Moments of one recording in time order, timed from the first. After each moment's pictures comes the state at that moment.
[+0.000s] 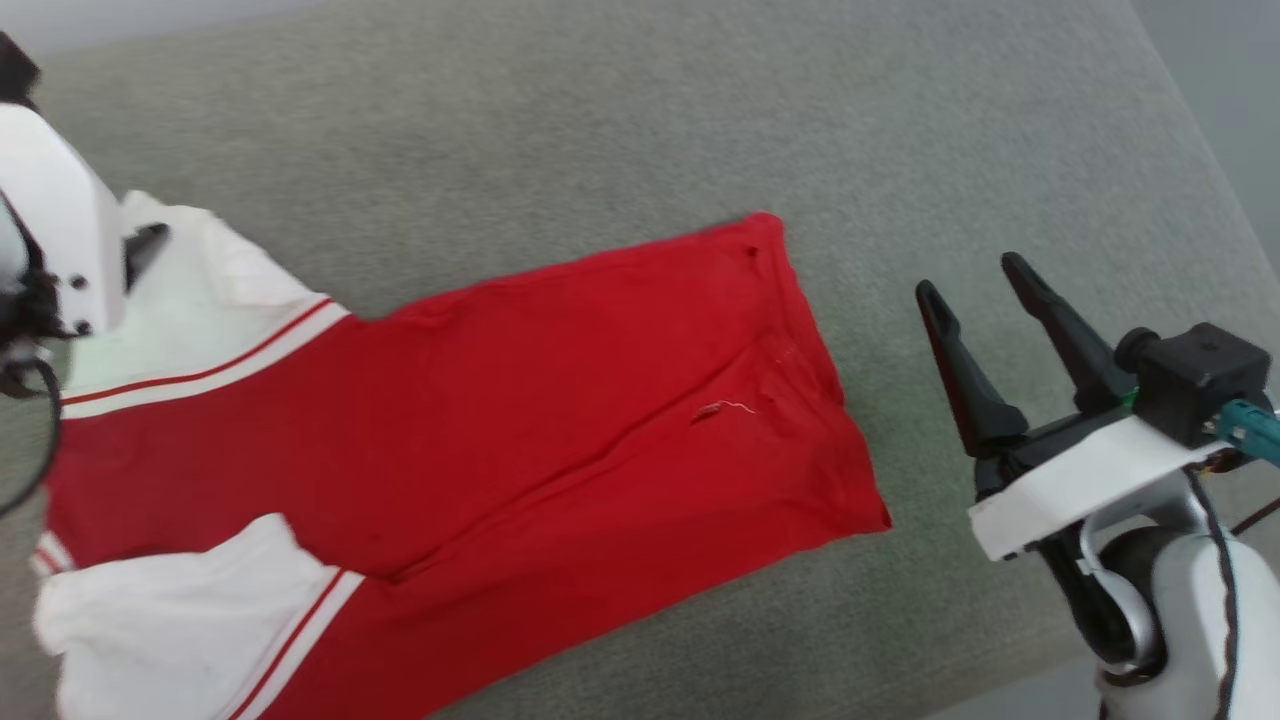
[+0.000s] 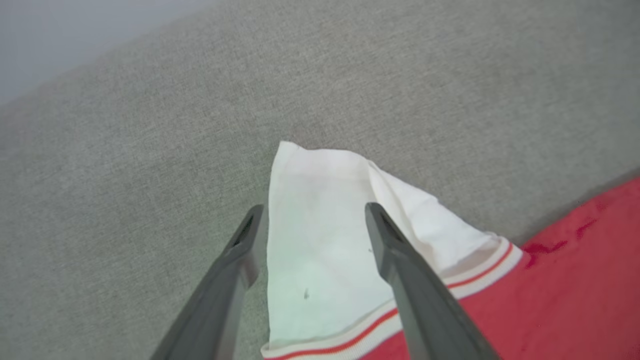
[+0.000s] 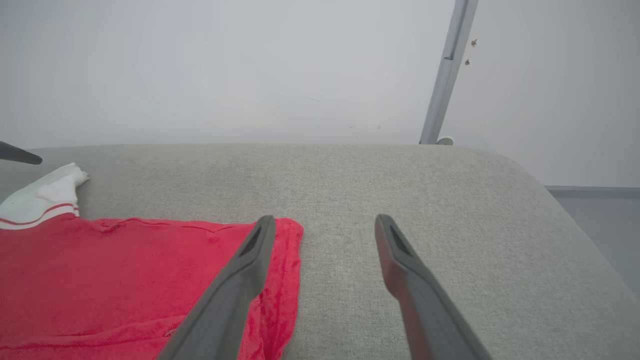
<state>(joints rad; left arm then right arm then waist) -0.95 0.88 -0.72 0.35 -0.97 0.14 0.77 -0.24 -0.20 0.13 -0.12 0.34 0.13 0.12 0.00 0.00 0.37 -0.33</state>
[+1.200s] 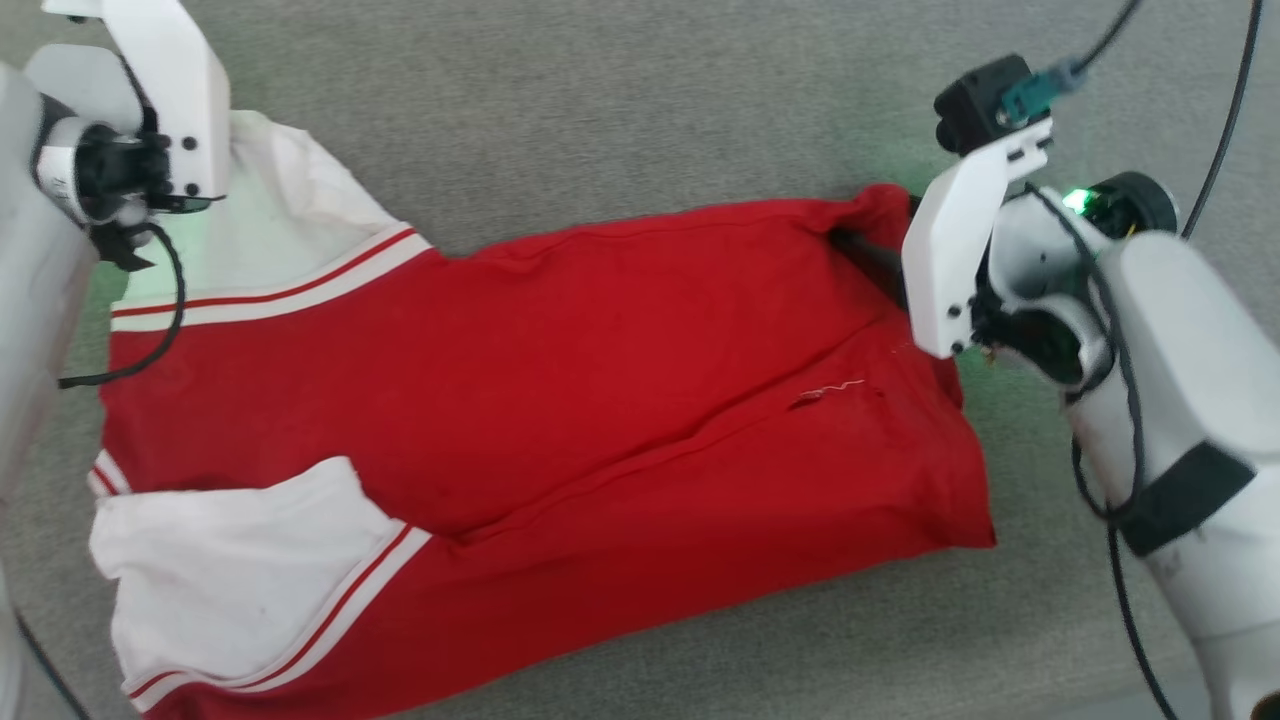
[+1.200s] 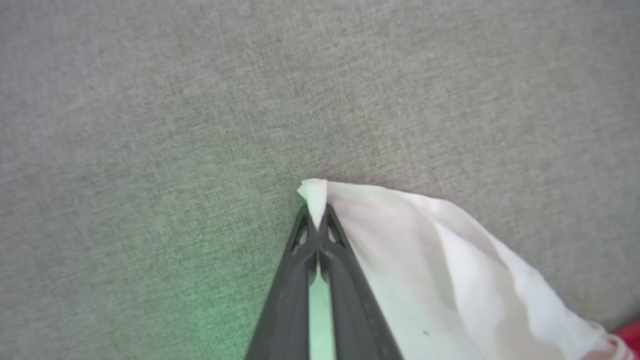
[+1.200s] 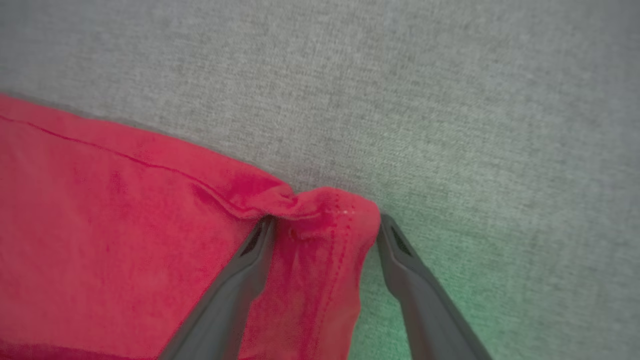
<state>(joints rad) -1.29 0.54 -0.82 0.94 -0.91 -0.04 0.80 -0.85 -0.26 0.42 0.49 0.57 0.13 0.68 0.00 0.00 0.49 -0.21</state>
